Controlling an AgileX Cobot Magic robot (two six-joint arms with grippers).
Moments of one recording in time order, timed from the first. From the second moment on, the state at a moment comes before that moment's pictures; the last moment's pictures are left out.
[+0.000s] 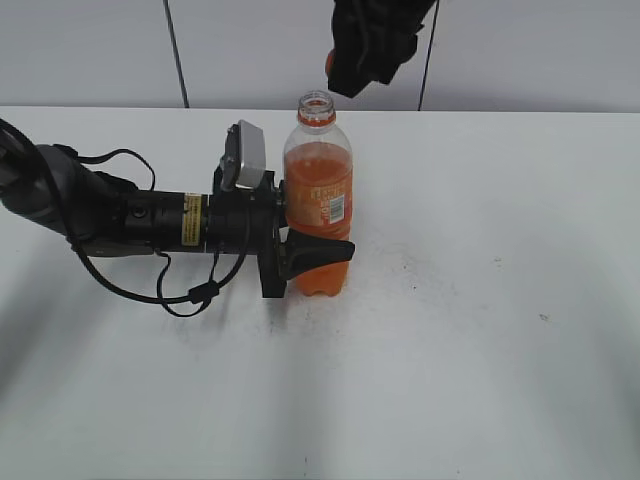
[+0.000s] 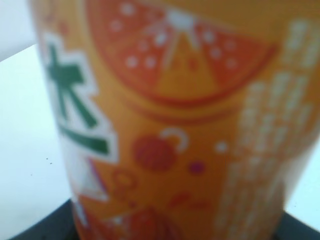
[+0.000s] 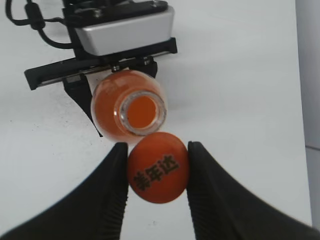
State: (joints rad) left arm -0.32 2.30 -1.19 1.28 -1.16 -0.54; right arm 0.66 1.86 -1.89 0.03 1.21 -0.88
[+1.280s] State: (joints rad) left arm -0.32 2.30 -1.19 1.28 -1.15 -0.55; right arm 0.01 1.86 -1.04 0.11 0.50 -0.15
